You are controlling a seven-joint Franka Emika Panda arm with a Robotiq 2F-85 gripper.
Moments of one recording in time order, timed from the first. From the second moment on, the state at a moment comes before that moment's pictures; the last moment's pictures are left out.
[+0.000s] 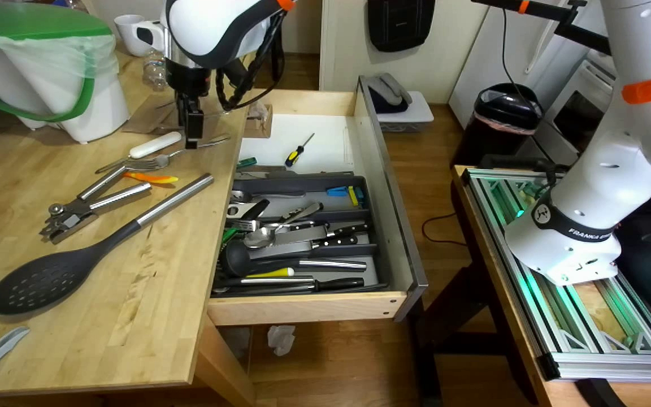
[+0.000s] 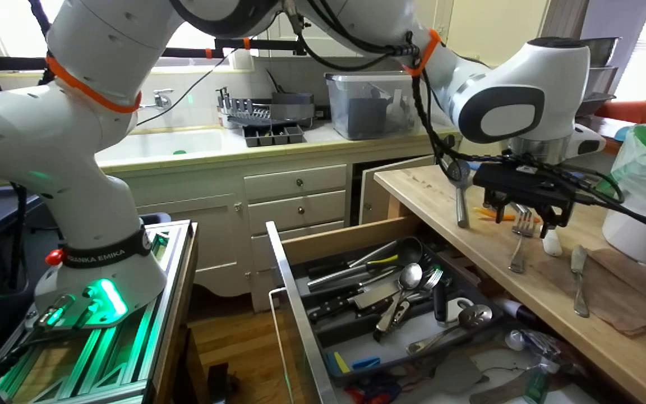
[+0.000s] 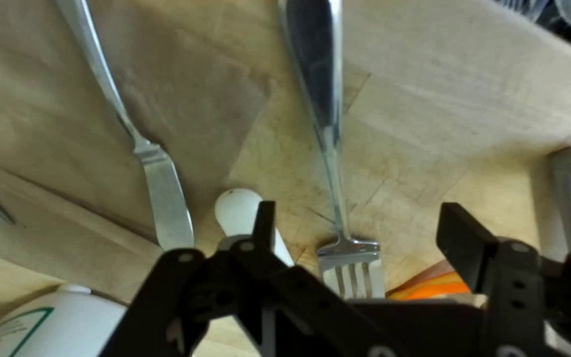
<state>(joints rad) -0.29 0.74 0.07 -1.41 0.12 2.40 -0.81</state>
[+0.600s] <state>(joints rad) -0.22 0.47 0.01 -1.86 0.11 2.53 -0.49</state>
